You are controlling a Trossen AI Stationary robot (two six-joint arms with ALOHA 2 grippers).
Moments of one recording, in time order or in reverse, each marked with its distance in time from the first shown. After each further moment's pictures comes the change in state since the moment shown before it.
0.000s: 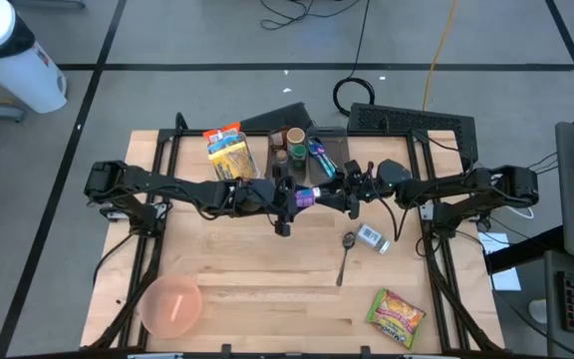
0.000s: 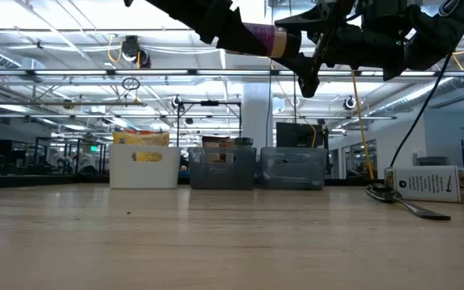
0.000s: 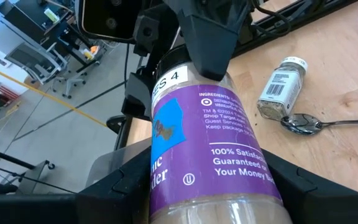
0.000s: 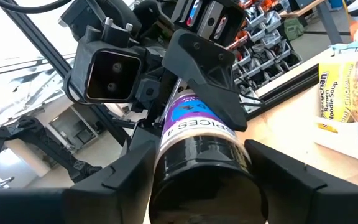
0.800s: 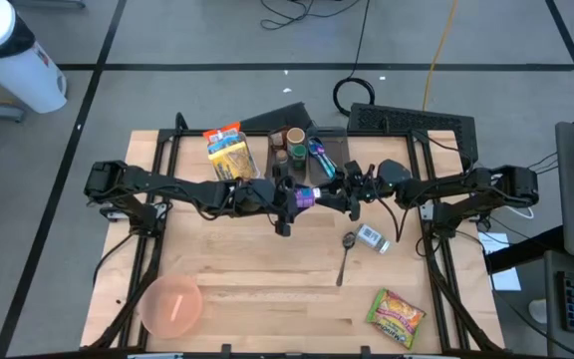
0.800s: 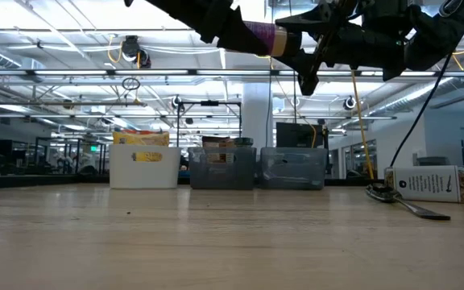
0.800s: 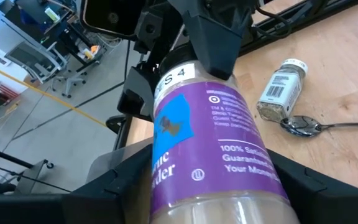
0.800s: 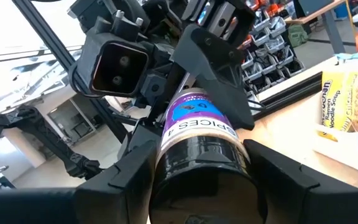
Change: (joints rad) left arm 0.000 0.000 0.000 0.002 0.000 -0.011; right arm 0.000 0.000 -0.001 0.009 -0.014 -0.058
